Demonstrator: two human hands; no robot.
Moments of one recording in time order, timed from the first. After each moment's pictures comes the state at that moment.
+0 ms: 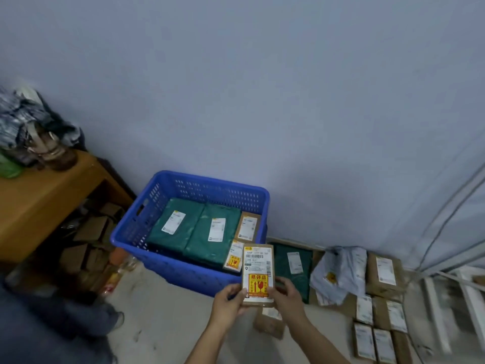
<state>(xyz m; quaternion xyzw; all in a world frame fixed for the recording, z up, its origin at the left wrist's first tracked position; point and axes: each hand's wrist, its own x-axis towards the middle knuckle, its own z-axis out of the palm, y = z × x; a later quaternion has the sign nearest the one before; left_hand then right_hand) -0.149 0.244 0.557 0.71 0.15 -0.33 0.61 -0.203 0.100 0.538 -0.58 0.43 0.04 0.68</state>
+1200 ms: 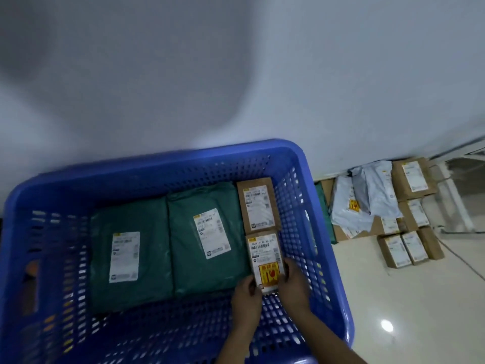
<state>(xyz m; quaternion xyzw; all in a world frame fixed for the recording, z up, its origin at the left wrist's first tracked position) 0.129 0.249 0.255 0.78 0.02 -0.54 0.31 0.062 0.165 0.259 -0.64 0.62 0.04 0.45</state>
